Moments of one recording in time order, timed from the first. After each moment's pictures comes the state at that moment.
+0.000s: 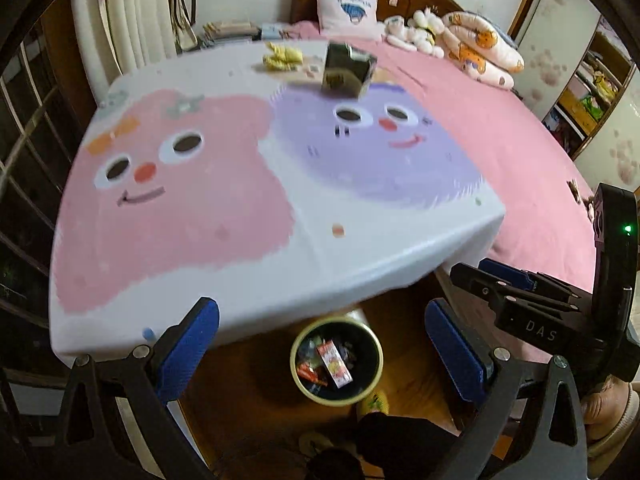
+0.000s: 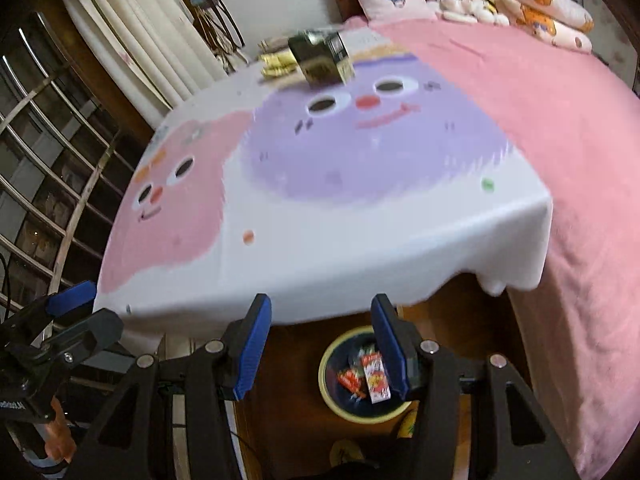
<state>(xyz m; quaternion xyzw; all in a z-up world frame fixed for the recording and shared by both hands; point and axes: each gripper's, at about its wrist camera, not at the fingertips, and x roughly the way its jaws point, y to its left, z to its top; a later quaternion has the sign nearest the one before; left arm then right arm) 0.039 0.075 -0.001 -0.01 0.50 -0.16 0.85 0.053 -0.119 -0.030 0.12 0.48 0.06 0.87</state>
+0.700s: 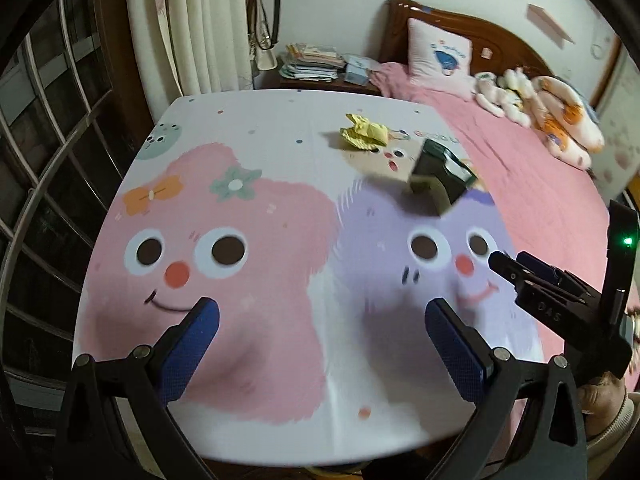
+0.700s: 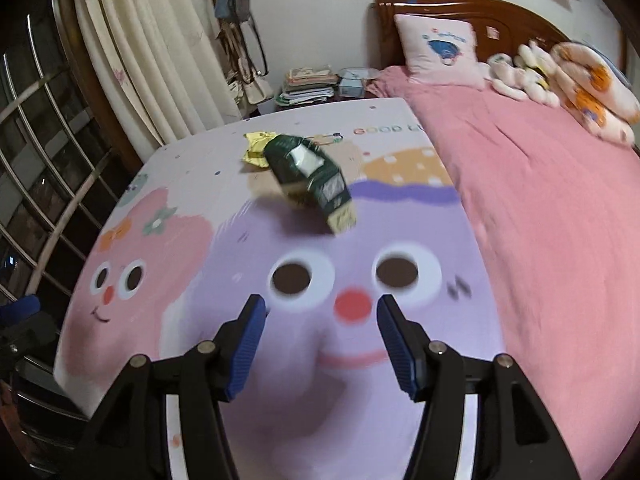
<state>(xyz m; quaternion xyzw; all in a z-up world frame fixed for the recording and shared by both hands) 0.202 0.053 0.029 -0.07 0.48 0.00 0.88 0.278 -0.141 0.014 0.01 0.43 0.11 0.89</state>
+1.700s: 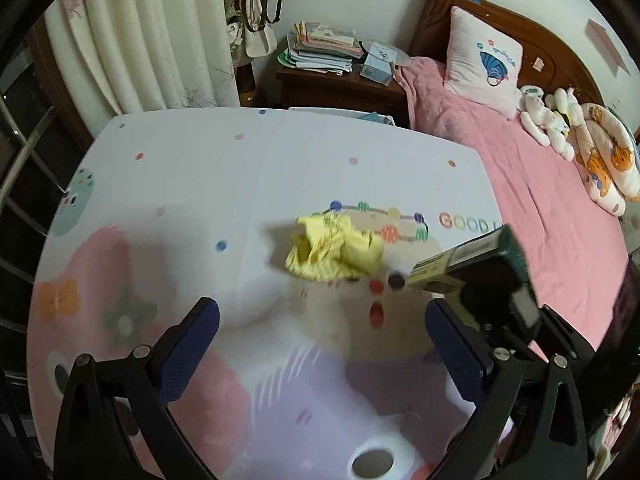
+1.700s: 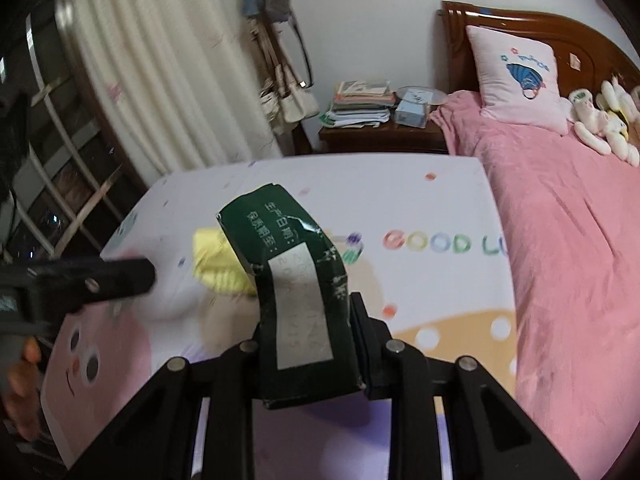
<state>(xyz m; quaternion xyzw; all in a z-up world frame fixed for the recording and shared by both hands) 0.485 -0.009 -0.008 -0.12 0.52 0.05 0.84 0.492 -0.124 0.018 0.01 0.42 0.21 0.88</state>
